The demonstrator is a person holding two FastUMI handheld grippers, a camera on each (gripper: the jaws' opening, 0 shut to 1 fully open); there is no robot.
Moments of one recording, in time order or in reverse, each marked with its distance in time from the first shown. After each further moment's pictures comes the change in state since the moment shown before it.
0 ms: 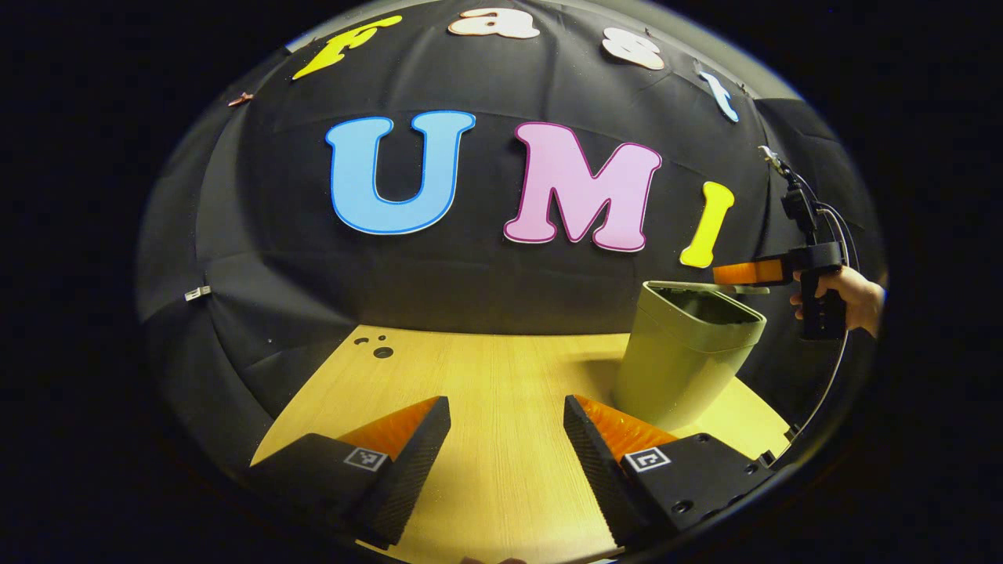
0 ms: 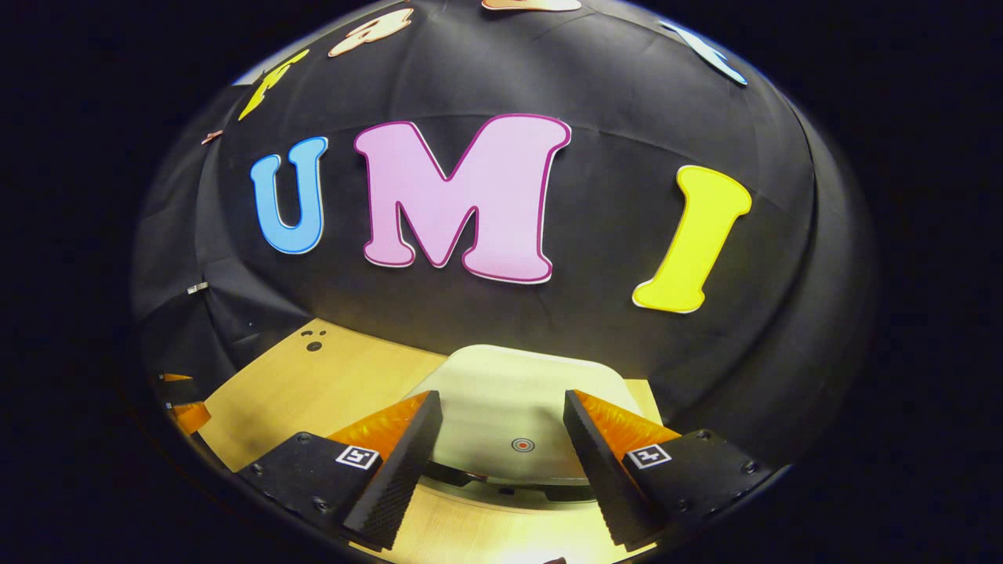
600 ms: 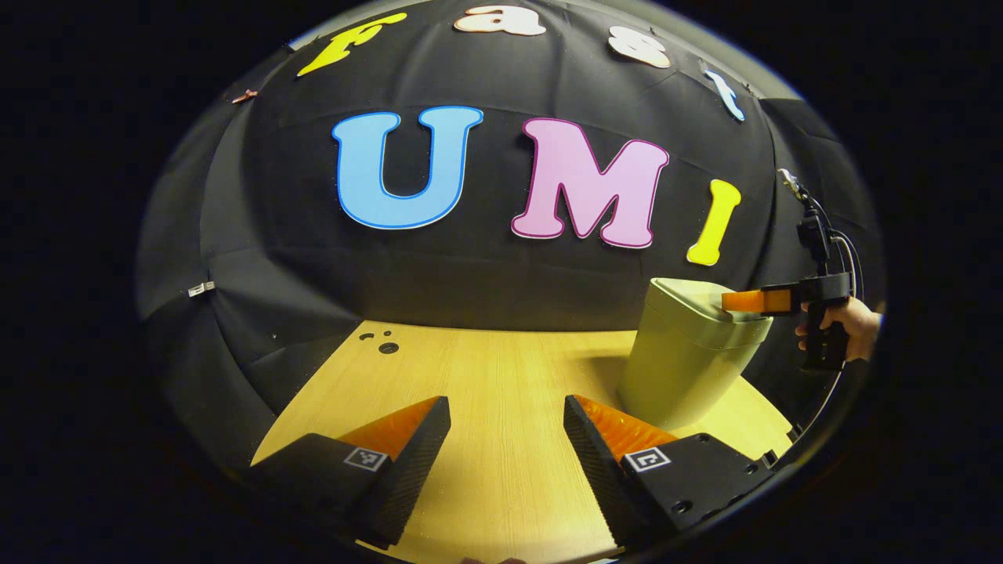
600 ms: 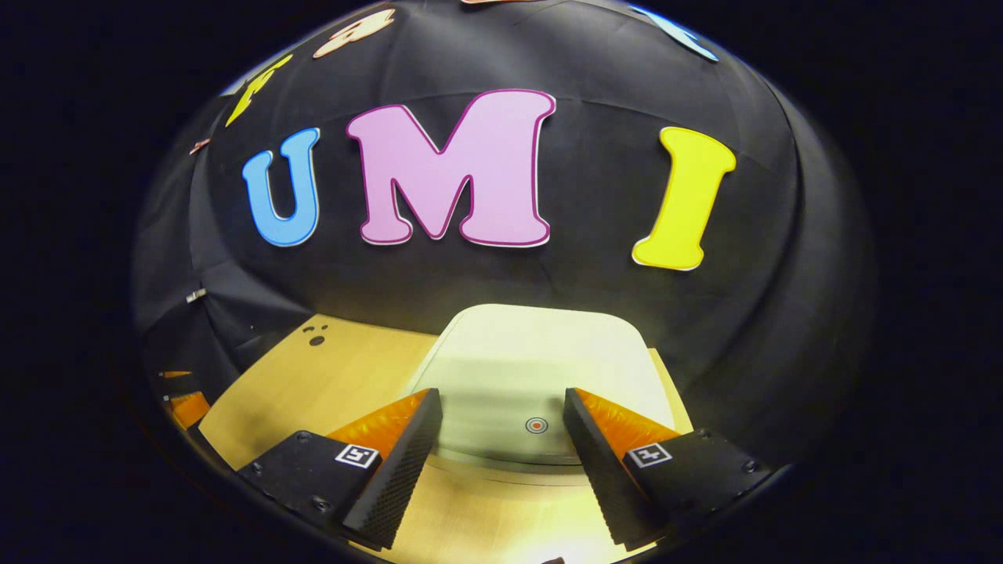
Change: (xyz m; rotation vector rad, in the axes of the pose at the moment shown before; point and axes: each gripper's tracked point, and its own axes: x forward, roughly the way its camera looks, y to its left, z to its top) left arm 0.003 0.008 -0.006 -0.008 0.014 0.016; right arm -0.005 0.009 -0.042 0.107 0.018 -0.016
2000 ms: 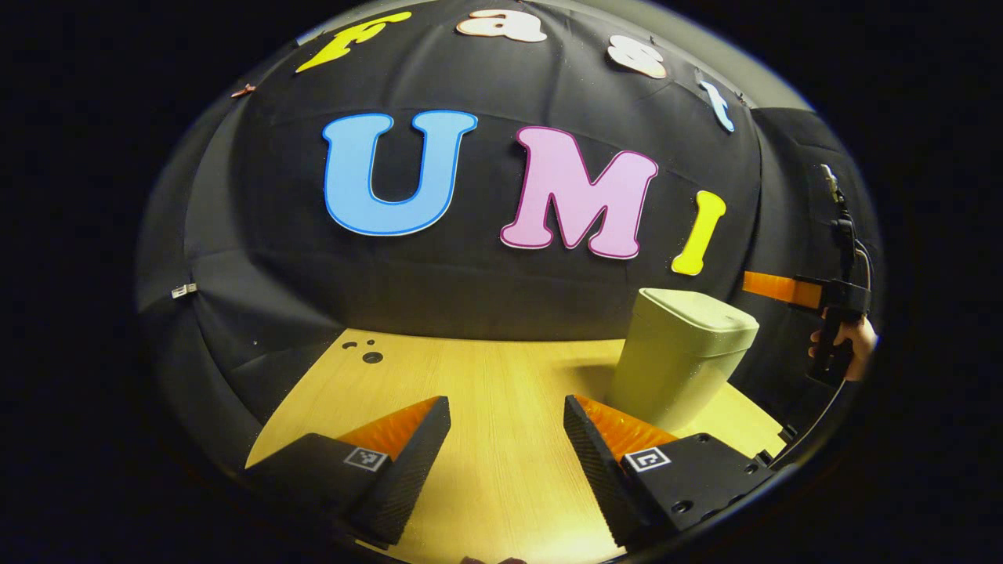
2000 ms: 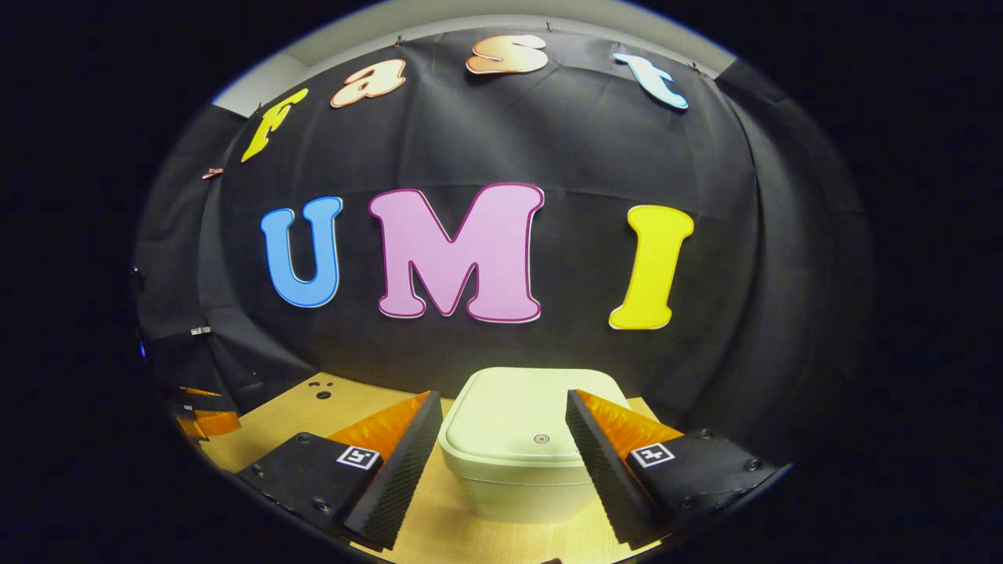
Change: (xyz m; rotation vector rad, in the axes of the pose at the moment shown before) left arm 0.006 0.002 0.012 -0.003 -0.052 -0.082; right arm -0.084 0.017 0.046 -0.018 -0.310 -0.031
